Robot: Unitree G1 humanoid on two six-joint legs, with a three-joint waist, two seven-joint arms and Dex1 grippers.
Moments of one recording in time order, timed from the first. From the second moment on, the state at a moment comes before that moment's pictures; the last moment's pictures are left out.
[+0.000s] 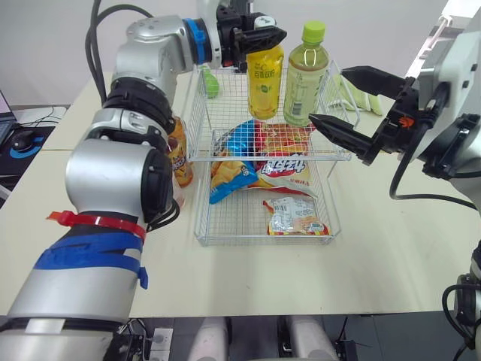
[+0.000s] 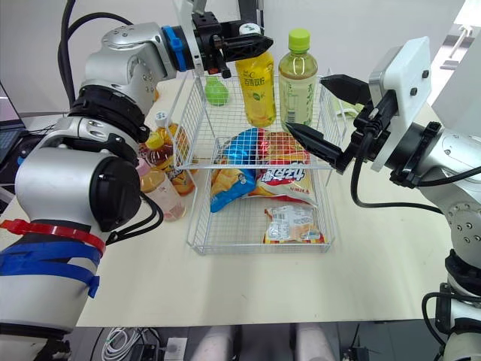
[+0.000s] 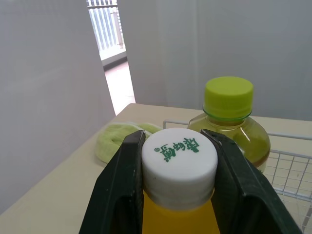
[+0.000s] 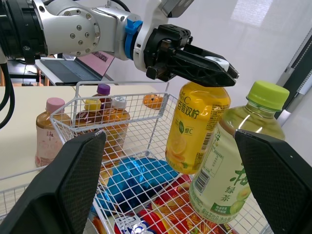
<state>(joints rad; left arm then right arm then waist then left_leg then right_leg) -1.70 0.36 0.05 1.27 -0.17 0.10 -1.11 -0.72 -0.76 -0.21 -0.59 0.79 0.85 0.53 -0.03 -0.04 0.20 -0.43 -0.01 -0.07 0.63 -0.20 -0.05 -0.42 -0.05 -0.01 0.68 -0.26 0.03</state>
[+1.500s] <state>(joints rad) -0.84 0.87 0.54 0.27 -0.33 0.50 -0.87 -0.93 -0.60 -0.02 -0.26 0.81 0.71 0.90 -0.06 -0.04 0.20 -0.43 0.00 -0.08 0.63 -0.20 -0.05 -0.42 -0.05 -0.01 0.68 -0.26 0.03</state>
